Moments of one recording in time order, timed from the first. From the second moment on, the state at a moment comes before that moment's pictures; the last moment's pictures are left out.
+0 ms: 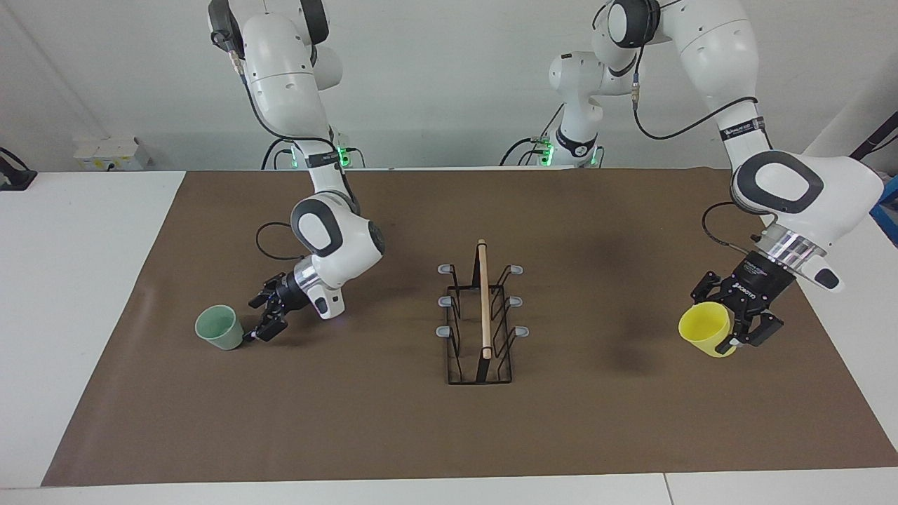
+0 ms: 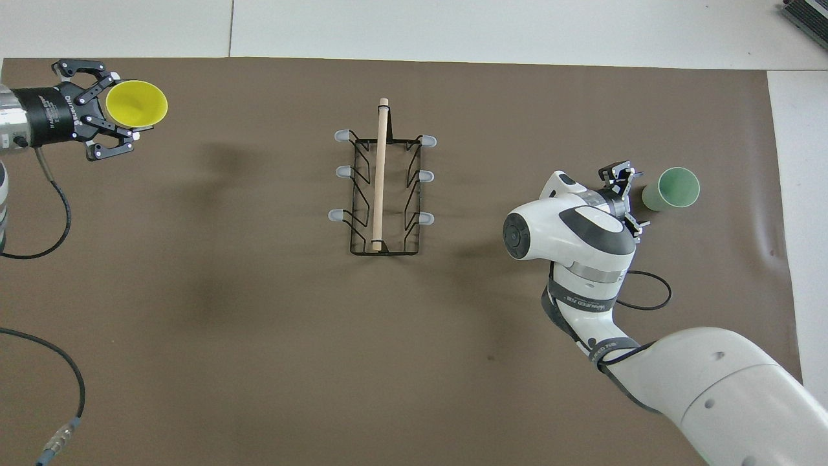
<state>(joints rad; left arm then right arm) -0.14 0.36 0.28 -1.63 -0.87 2.23 -0.99 0.26 0.48 0.00 -1.94 -1.26 1.97 -0.52</state>
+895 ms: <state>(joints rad) -0.16 0.07 0.04 -1.77 -0.33 2.28 -1.04 0.27 0.54 0.00 -1.99 -1.48 1.97 -0.51</state>
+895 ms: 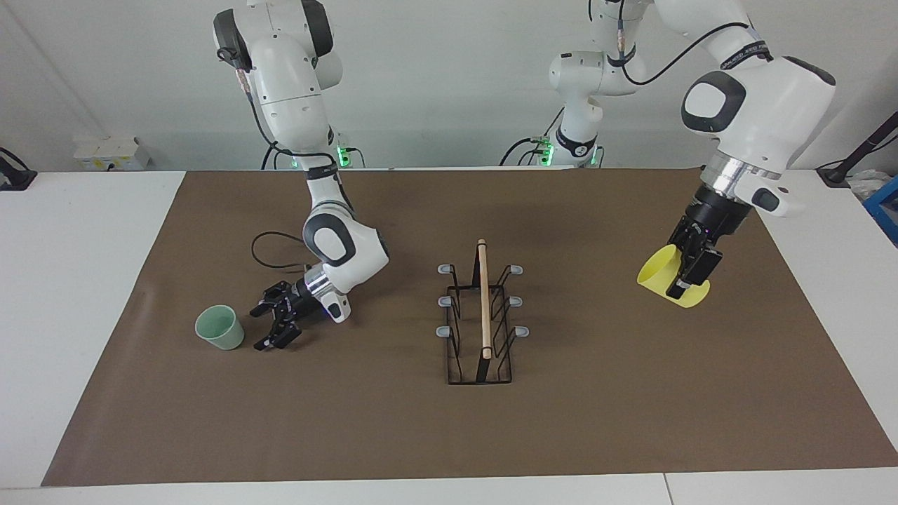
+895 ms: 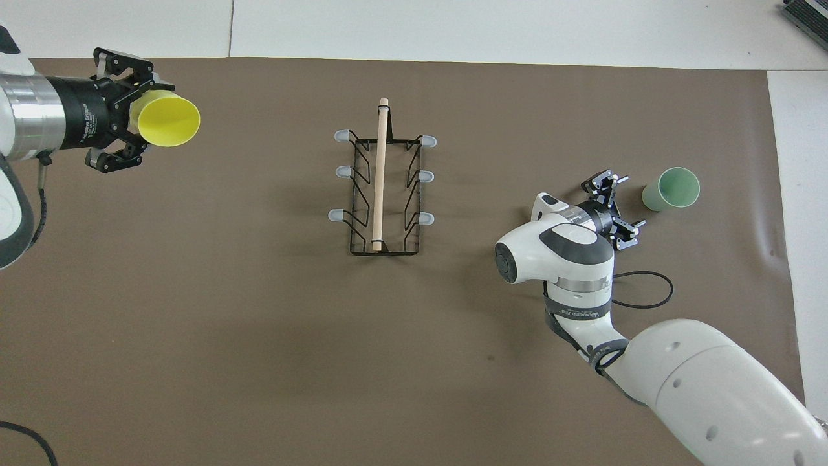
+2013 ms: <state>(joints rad) -0.16 -0.10 -0.26 -2.21 0.29 2.76 -1.04 0.27 0.53 -0.01 -2.03 -1.53 1.94 -0.55</state>
